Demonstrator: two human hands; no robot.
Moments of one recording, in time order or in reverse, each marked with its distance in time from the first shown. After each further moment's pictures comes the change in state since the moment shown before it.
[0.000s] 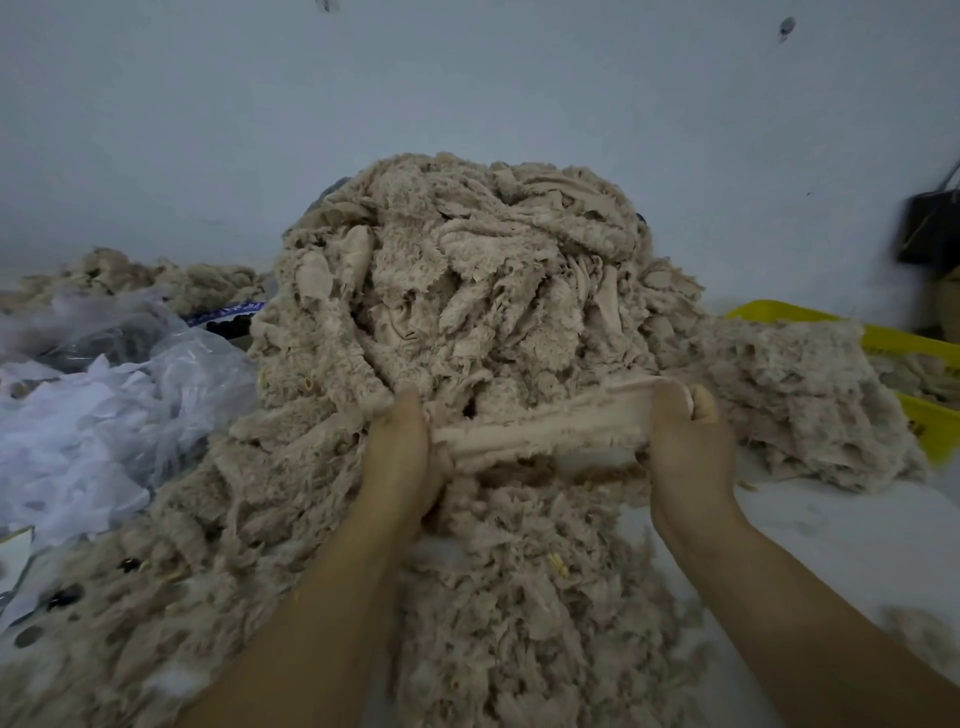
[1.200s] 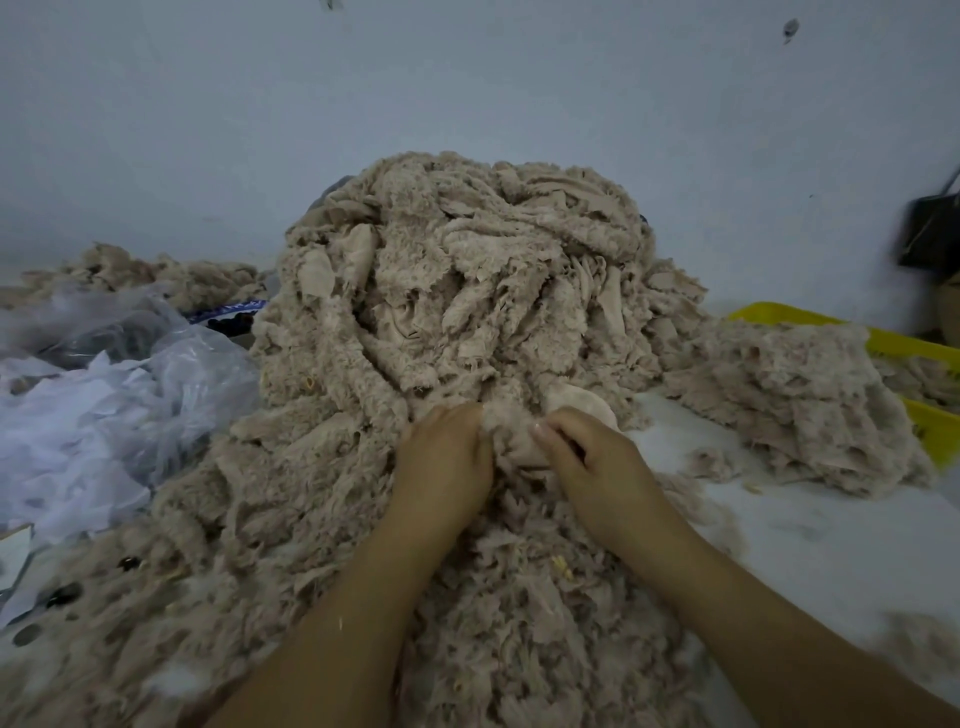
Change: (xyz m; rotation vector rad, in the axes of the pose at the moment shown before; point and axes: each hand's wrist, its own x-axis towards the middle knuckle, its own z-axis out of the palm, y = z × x) left_hand -0.012 -0.007 0.002 0.971 -0.166 0.735; right_hand -0.023 0.004 0.020 -0.499 -0.613 -0.479
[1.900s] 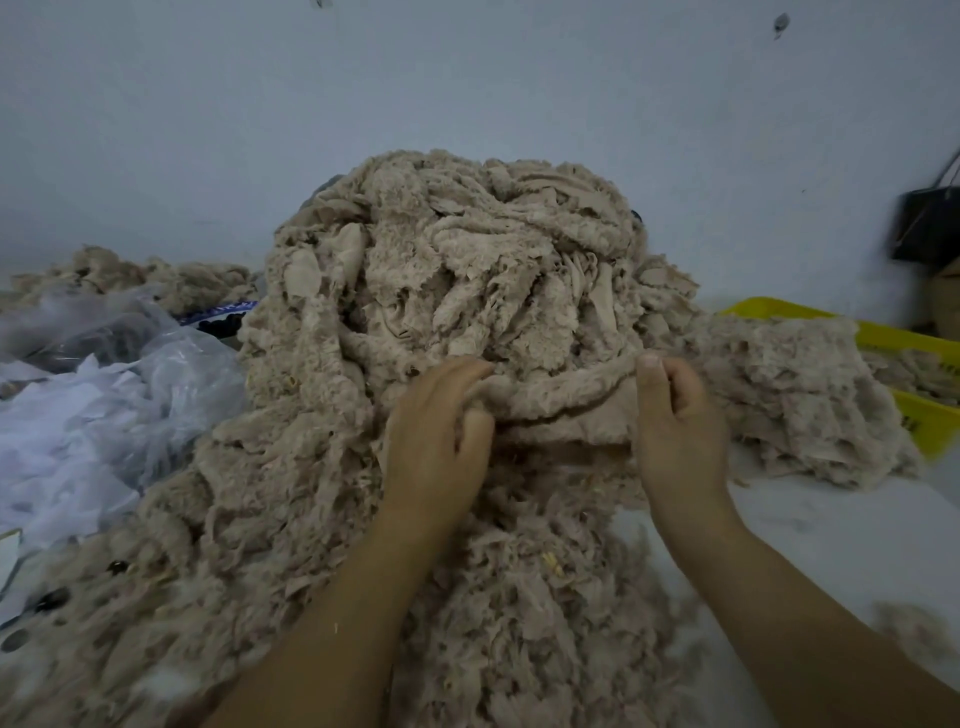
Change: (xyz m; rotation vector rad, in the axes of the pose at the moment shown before) left_hand -0.004 0.012 -0.004 -0.322 0.294 0.161; right_hand 0.003 0.008 -0.030 0.241 0.543 0.194
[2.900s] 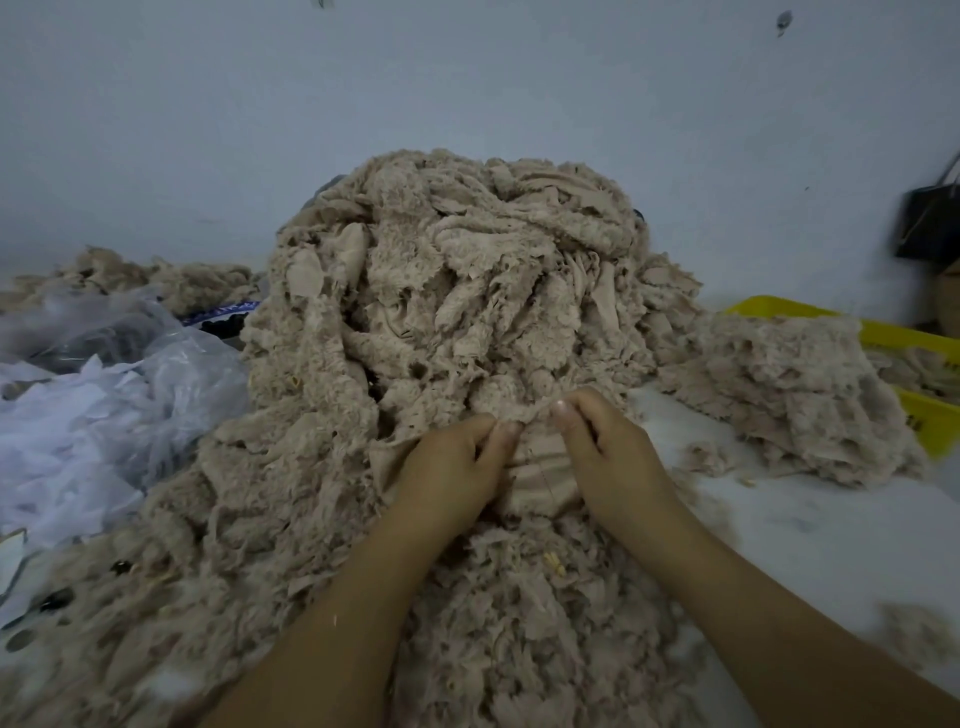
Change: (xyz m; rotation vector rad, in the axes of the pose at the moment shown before) left_hand -0.003 -0.014 0.010 0.048 -0.341 -0.205; right_hand -0.011 0.009 0.021 -0.221 -0.446 -0.178
